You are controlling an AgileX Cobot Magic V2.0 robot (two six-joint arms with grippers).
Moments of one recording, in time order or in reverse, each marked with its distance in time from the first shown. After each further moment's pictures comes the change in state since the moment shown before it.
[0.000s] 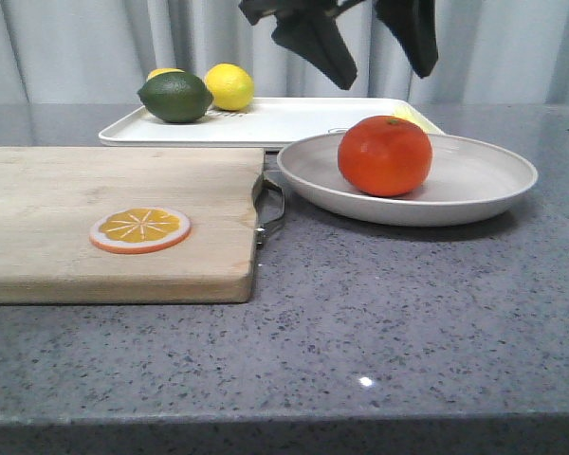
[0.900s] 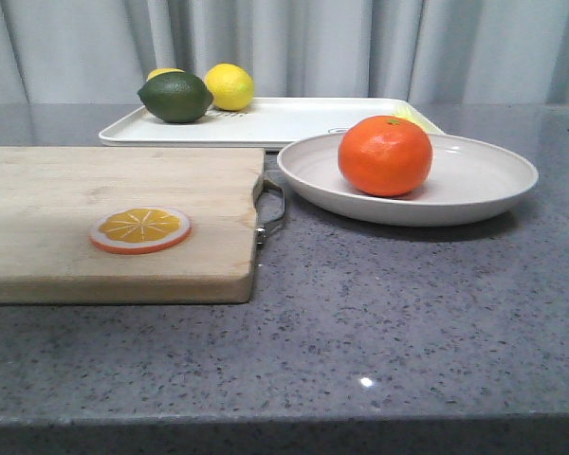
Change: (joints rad) left arm 0.000 -0.926 0.936 -0.022 -0.348 0.000; right arm 0.000 0.000 0.000 0.000 0.056 0.000
